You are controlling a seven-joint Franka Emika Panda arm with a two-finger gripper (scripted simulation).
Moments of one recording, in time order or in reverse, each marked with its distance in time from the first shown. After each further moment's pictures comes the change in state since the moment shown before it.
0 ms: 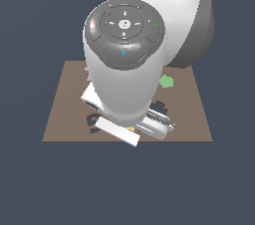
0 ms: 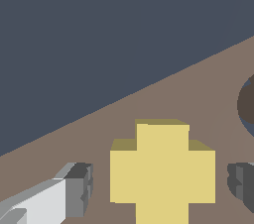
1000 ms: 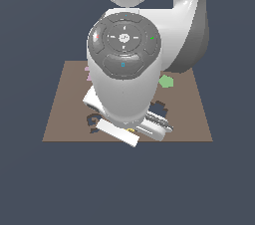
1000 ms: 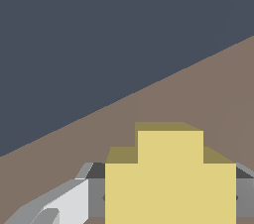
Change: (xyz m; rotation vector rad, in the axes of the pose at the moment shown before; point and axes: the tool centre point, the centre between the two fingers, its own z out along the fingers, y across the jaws) arm 0.000 0.000 0.012 -0.001 -0.002 0.004
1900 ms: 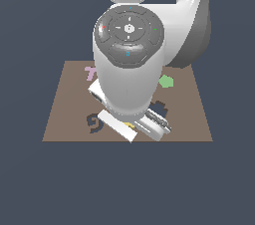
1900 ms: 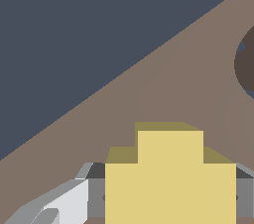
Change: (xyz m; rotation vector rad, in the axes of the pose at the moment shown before) arm -0.013 0.001 -0.001 0.000 0.000 0.173
